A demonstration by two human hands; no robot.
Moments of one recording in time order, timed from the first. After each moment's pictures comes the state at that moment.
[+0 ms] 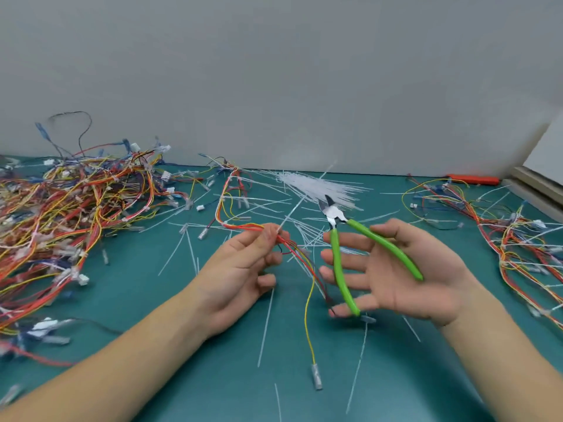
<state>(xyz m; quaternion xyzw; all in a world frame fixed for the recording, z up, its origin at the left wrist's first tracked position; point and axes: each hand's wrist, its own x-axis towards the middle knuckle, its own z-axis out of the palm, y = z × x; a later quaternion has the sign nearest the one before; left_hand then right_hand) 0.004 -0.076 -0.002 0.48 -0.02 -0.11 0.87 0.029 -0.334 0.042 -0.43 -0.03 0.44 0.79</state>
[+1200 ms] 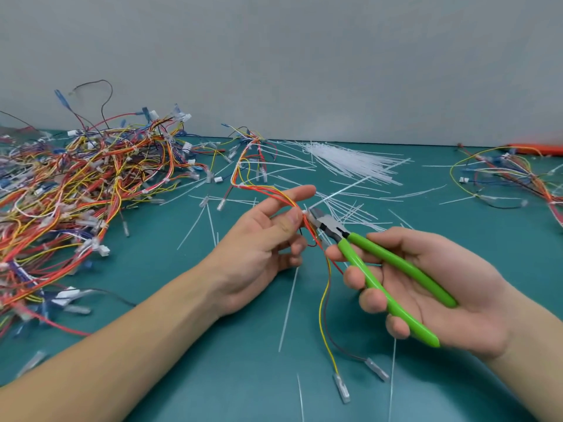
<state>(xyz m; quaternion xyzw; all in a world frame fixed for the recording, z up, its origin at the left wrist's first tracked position) 0.009 -0.067 -0.013 0.53 -0.13 -0.09 0.83 0.012 -0.308 0.026 -0.36 -0.02 0.55 0.75</state>
